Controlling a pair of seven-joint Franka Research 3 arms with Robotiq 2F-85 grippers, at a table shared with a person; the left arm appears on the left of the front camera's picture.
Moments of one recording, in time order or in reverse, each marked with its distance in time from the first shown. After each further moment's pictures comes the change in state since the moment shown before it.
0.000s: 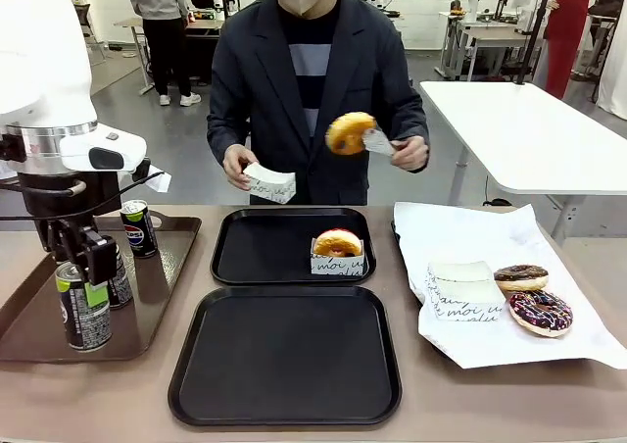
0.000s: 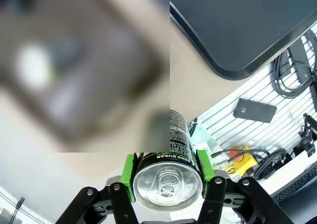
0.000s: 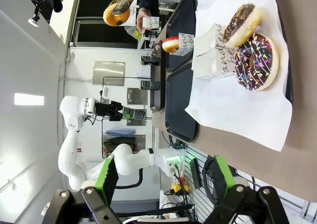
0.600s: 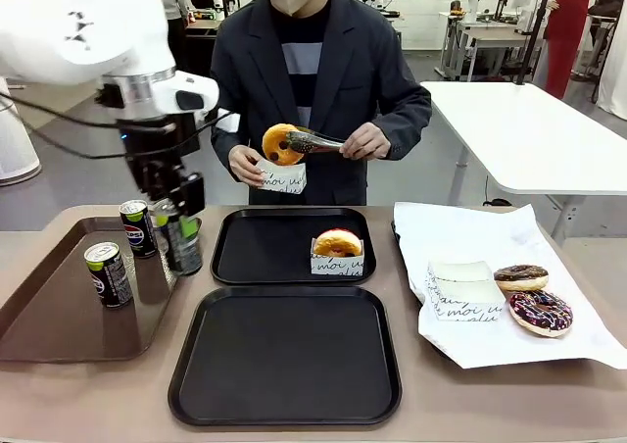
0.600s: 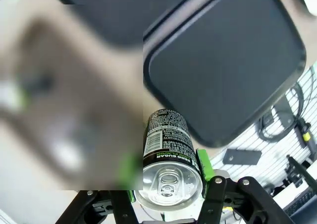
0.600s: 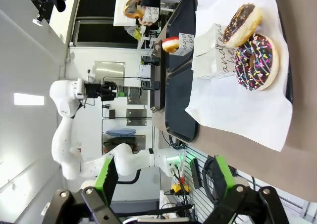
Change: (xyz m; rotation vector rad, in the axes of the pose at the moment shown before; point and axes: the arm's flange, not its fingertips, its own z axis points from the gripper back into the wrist) left arm 0.114 -0.008 0.050 -0.023 -0.159 -0.023; right arm 0.000 0.000 0.000 0.000 0.000 0.000
